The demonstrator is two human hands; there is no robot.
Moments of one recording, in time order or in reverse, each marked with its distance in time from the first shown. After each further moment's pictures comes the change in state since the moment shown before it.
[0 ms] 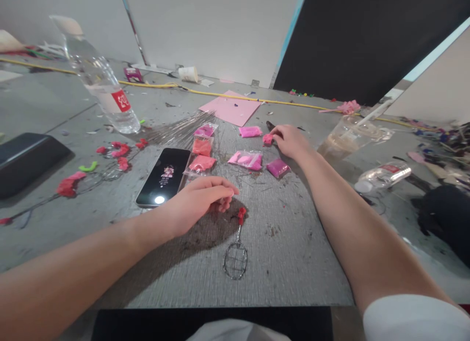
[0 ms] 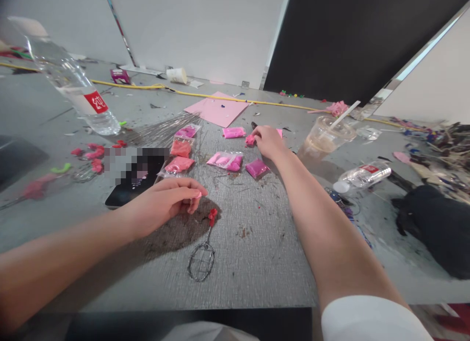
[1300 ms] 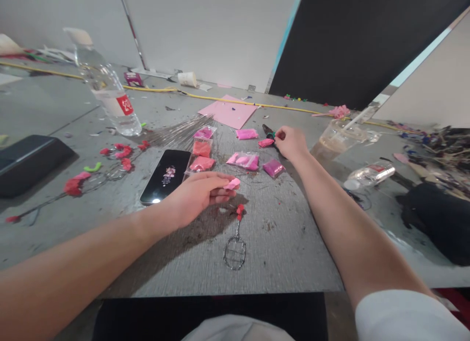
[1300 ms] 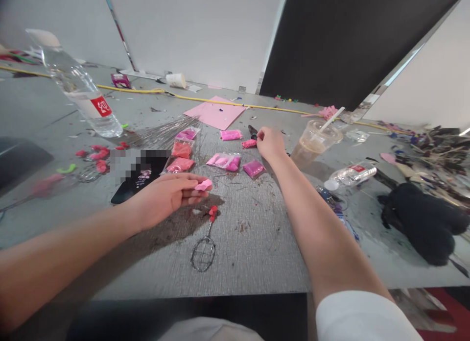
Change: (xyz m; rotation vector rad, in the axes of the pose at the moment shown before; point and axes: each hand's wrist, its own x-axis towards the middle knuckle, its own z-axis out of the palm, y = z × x) left_hand 0.006 -0.001 -0.003 -0.292 0.090 -0.016; right_hand -0.014 -0.014 -0.015 0.085 0.212 0.278
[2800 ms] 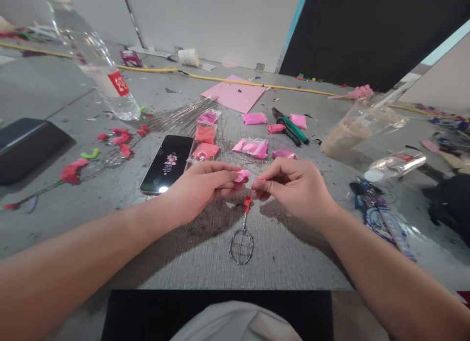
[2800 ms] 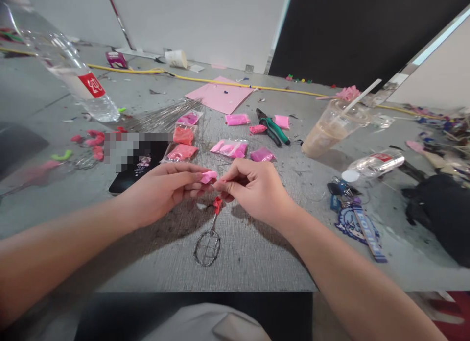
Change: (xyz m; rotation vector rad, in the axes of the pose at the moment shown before) left_hand -0.011 -0.002 0.006 0.081 -0.019 0.045; right_hand -0.167 -0.087 -0.039 0.880 -0.427 -0.071
